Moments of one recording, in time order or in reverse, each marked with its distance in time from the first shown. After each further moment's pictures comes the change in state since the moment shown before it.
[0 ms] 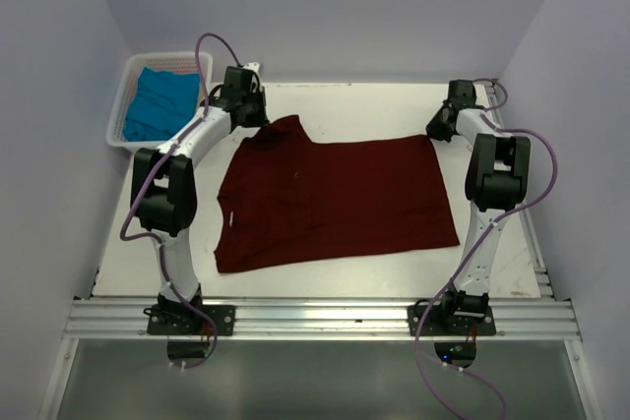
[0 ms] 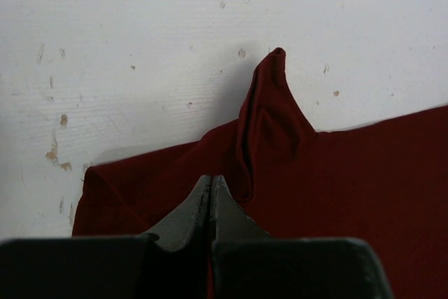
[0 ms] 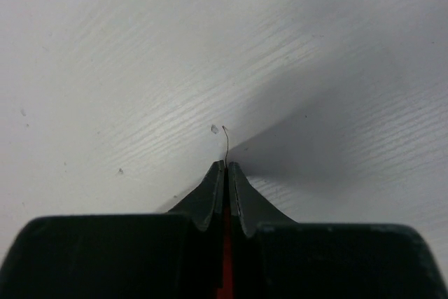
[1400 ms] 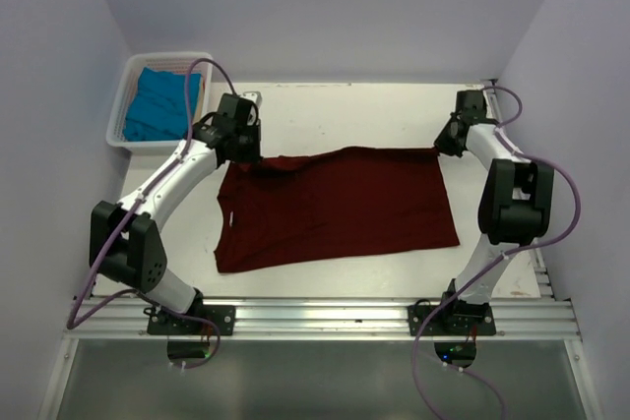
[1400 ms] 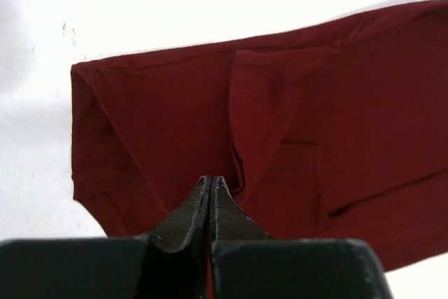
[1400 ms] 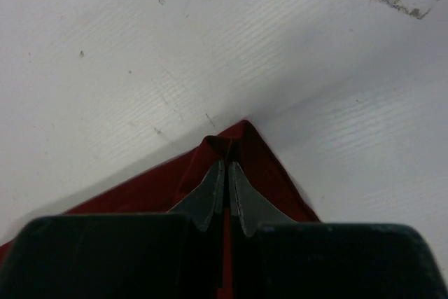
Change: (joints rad) left arm -0.100 -0.407 -0.317 -0.232 -0.104 -0.030; right arm 0.004 -0.338 -0.323 -0.034 0.064 -0.065
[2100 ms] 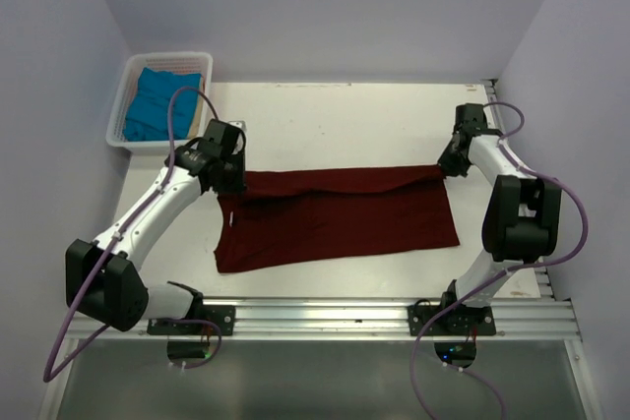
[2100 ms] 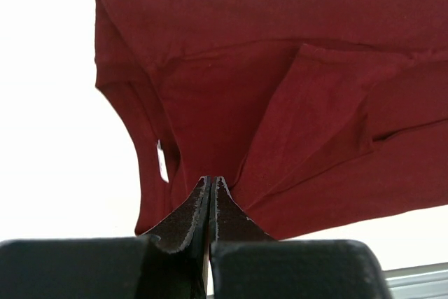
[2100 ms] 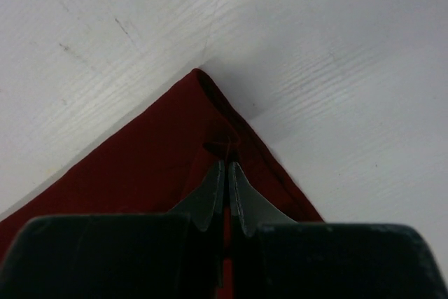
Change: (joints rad) left arm -0.016 -0.235 -0.189 -0.182 -0.037 -0.047; right arm 0.008 -0.168 -0.150 -0.163 0.074 -0.005
